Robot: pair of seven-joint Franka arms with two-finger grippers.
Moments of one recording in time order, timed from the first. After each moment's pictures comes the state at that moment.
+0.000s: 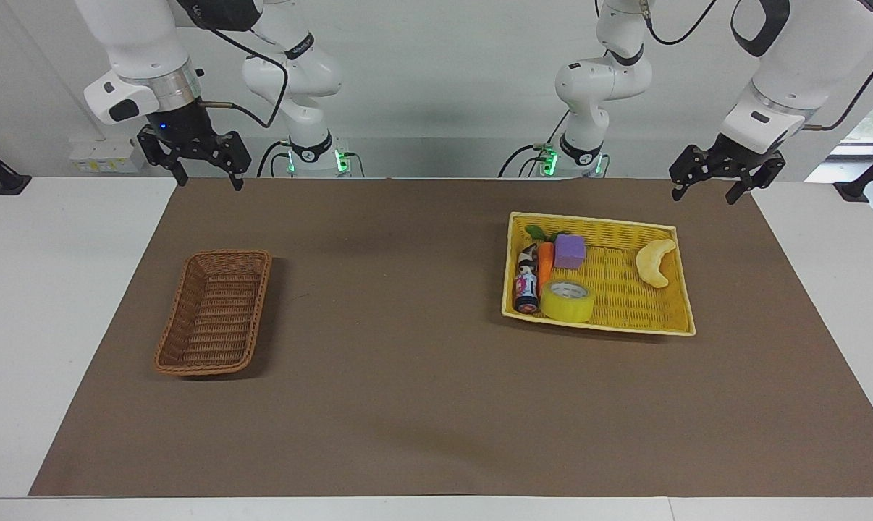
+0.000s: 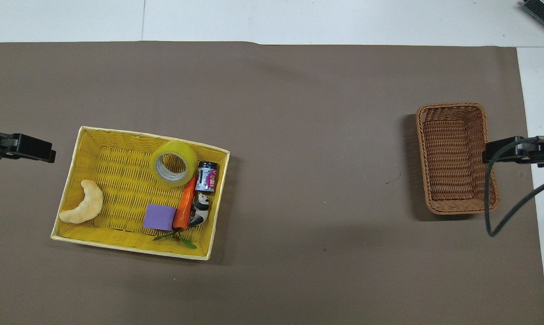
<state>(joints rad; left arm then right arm) 0.12 -0.03 -0.18 -1.60 -0.02 1.55 0.08 -0.02 -0.08 0.02 -1.64 -0.03 1.59 0.10</state>
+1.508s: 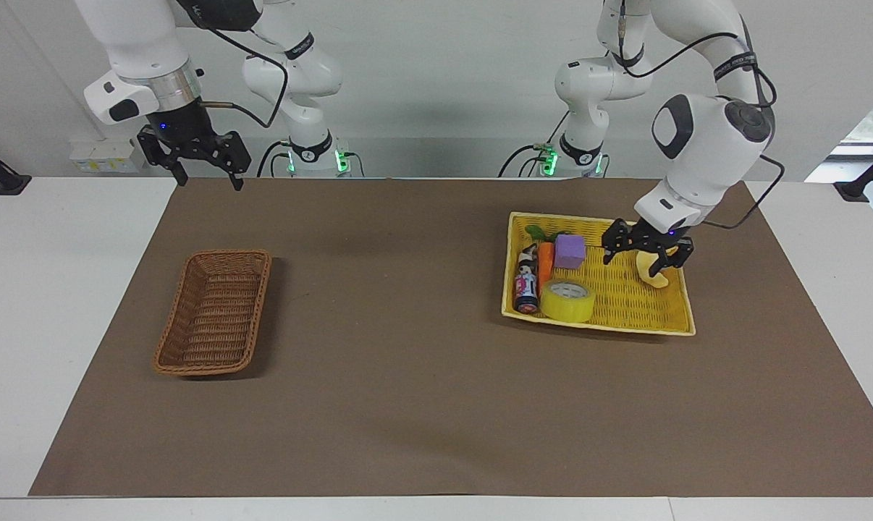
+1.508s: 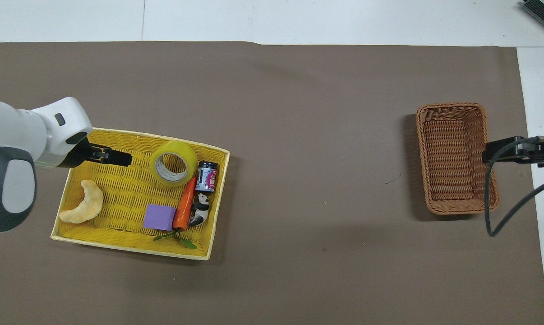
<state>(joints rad) 0.04 0.02 -0.20 -2.07 -0.18 2.18 0.24 -0.02 -0.08 0.02 -1.64 -0.03 1.59 0.10</state>
